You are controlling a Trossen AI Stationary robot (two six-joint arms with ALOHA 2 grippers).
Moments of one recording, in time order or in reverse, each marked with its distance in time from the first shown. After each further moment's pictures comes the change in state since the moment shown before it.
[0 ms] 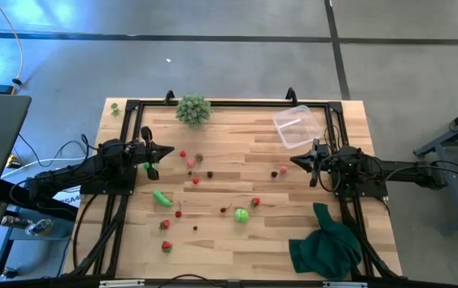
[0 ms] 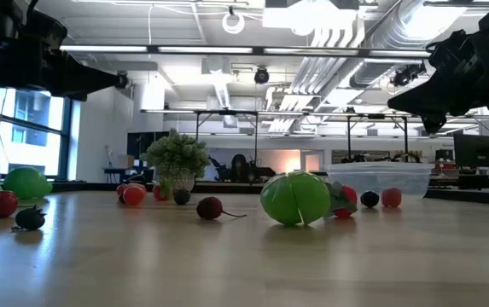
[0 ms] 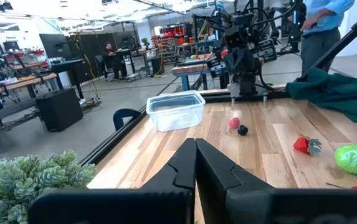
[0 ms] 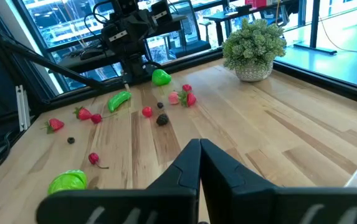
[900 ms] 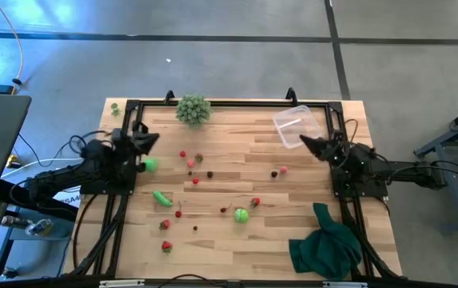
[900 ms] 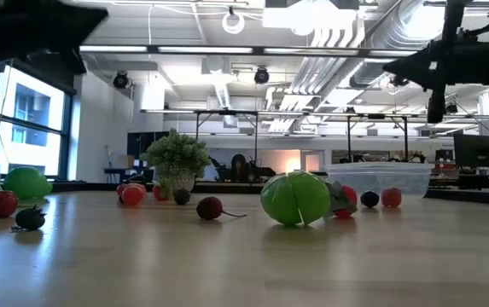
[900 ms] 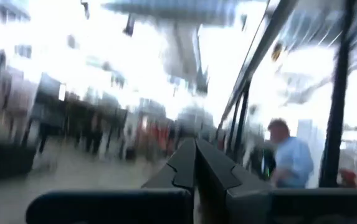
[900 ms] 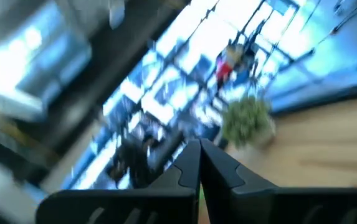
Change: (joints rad) left arm 0.000 0.000 0.000 0.526 -0.033 -0.400; right arm 0.000 0.000 -0.002 0.380 0.359 0.640
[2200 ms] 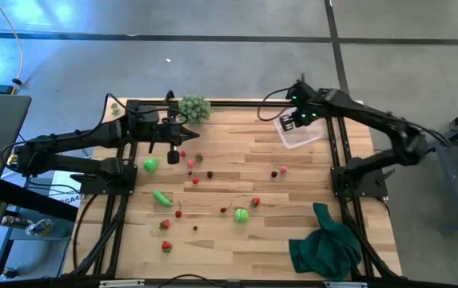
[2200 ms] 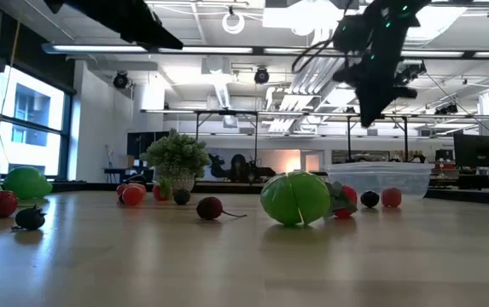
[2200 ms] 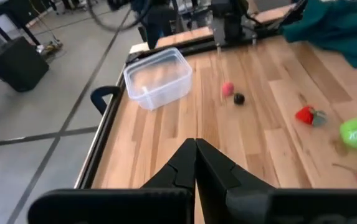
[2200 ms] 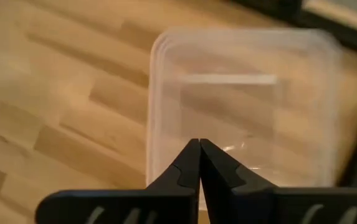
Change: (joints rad) left arm 0.001 0.921 0.771 -0.795 0.080 0.627; right arm -0.537 1.234 1.123 -1.368 -0.347 -0.387
